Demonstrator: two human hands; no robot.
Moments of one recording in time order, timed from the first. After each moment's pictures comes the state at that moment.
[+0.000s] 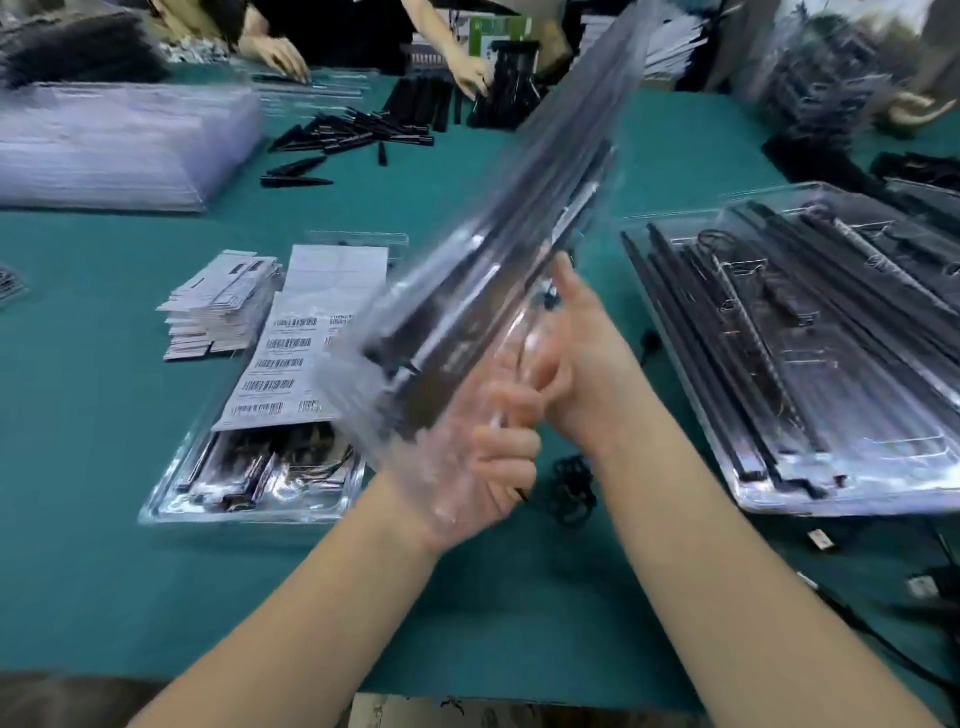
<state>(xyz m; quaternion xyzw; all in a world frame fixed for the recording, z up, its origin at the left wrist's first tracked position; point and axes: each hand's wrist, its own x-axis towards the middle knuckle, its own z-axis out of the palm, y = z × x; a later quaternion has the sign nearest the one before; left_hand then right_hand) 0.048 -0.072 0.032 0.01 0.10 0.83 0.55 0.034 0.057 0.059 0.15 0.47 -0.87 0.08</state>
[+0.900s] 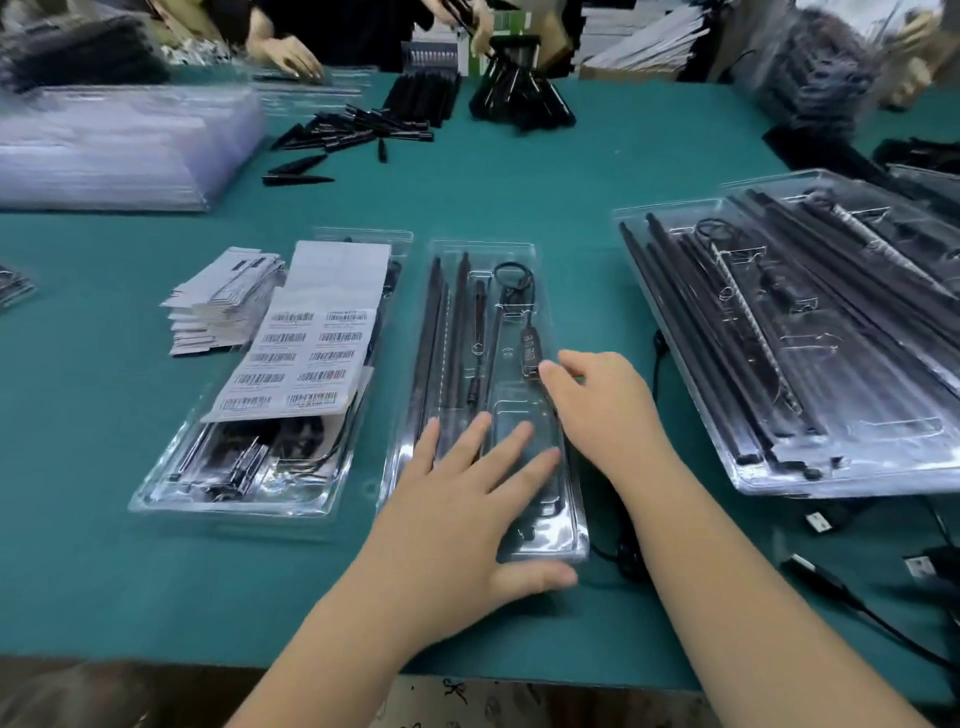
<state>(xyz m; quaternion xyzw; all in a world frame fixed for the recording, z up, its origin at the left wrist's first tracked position) 0.097 -0.094 0.016 0.40 0.91 0.04 0.05 0.064 0.076 0.018 0.15 0.92 -0.35 -0.12</state>
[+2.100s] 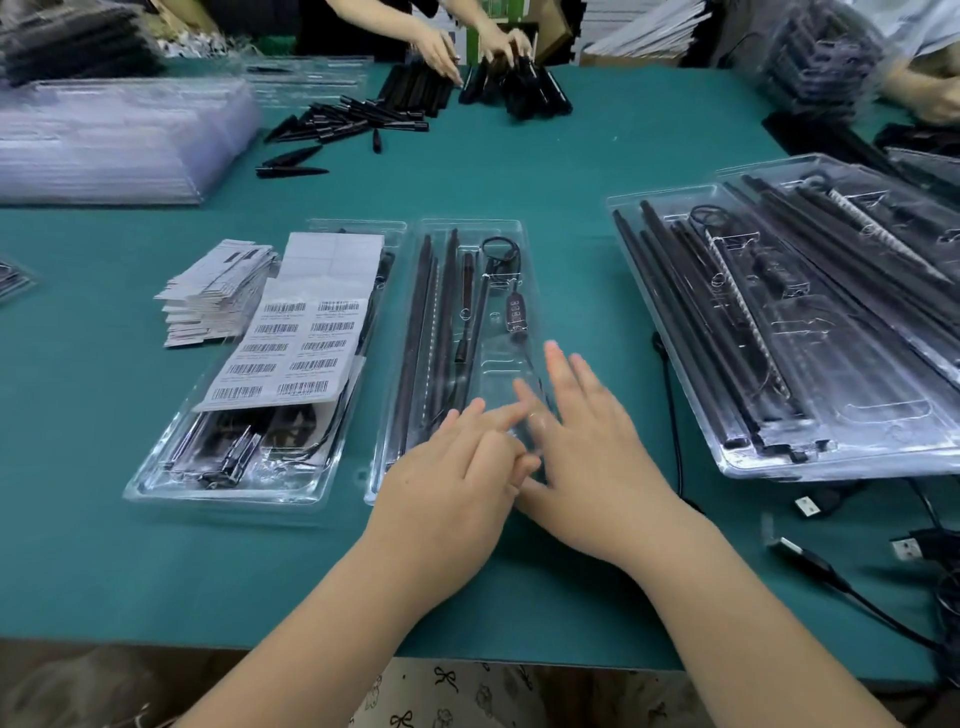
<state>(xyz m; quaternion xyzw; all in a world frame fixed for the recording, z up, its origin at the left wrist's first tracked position) 0.094 -0.078 0.000 0.39 0.84 0.26 -0.28 0.117 0.067 0.012 -0.01 0.99 -0.12 0.03</state>
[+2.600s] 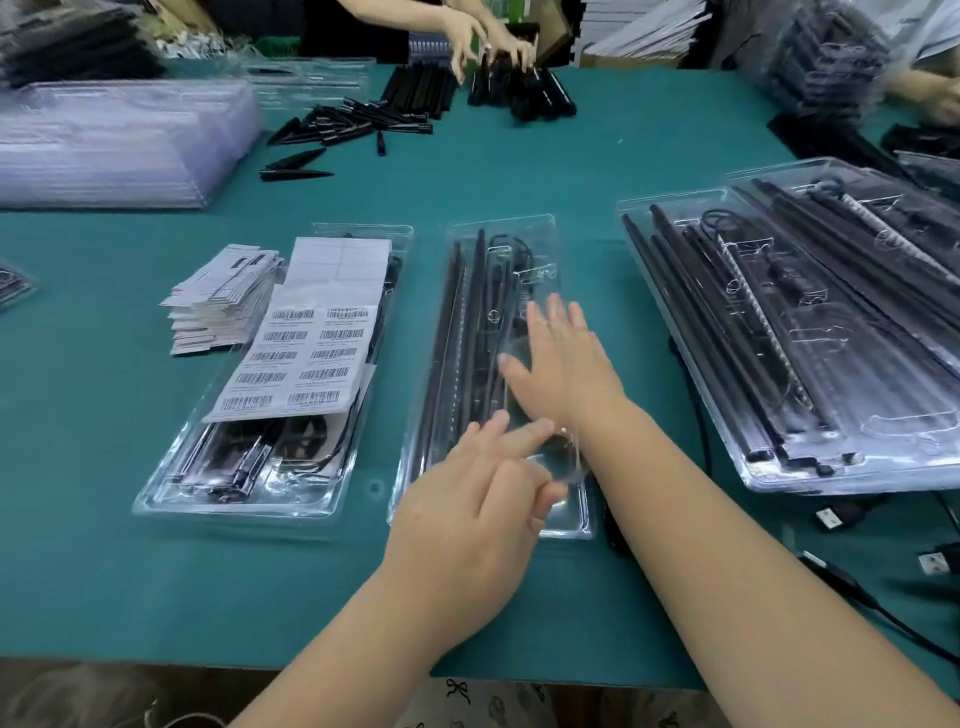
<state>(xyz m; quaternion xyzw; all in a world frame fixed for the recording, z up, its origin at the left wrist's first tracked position) 0.103 -0.079 -0.001 0.40 0.79 0.31 -0.34 0.016 0.074 -0.003 0.09 0.99 -0.13 0.02</state>
